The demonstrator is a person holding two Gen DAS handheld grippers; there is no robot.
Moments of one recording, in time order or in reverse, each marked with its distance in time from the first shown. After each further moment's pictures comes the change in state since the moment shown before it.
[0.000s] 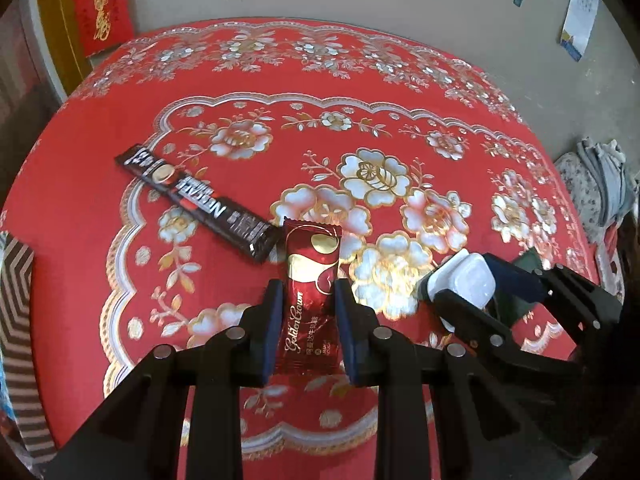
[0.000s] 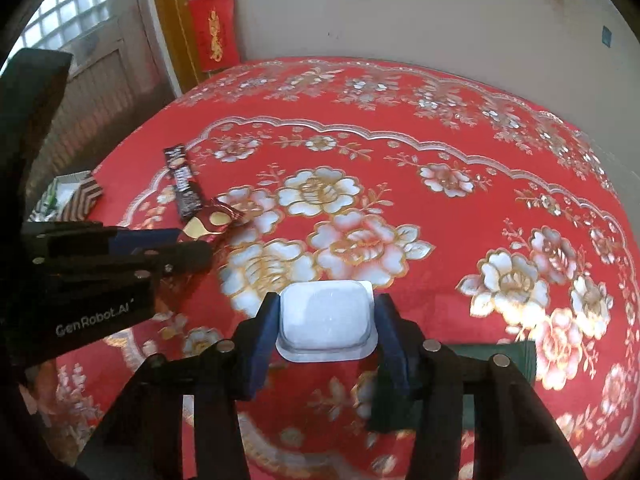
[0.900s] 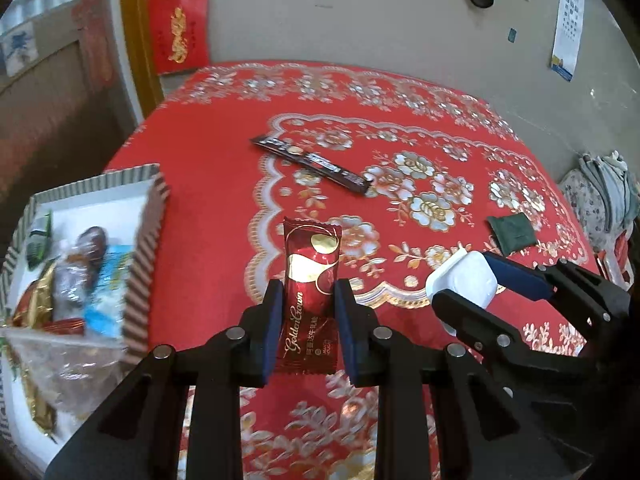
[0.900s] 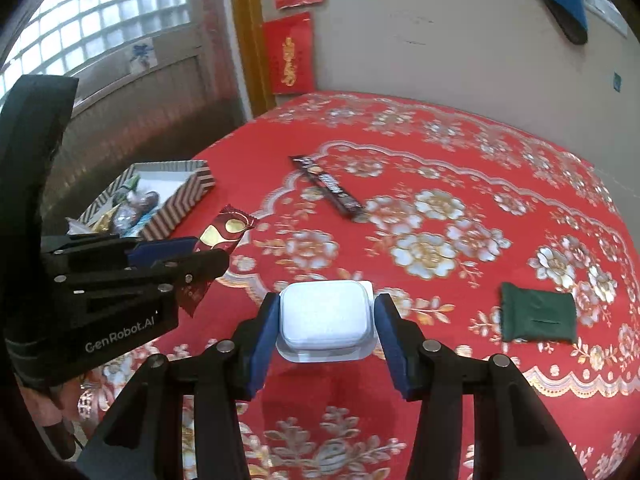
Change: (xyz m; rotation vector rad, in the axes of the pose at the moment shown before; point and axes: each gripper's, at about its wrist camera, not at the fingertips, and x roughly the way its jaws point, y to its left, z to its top) left arm -0.099 0.061 -0.088 -0.021 -0.170 0.084; right arm -0.068 0.114 -0.034 -0.075 -0.121 0.069
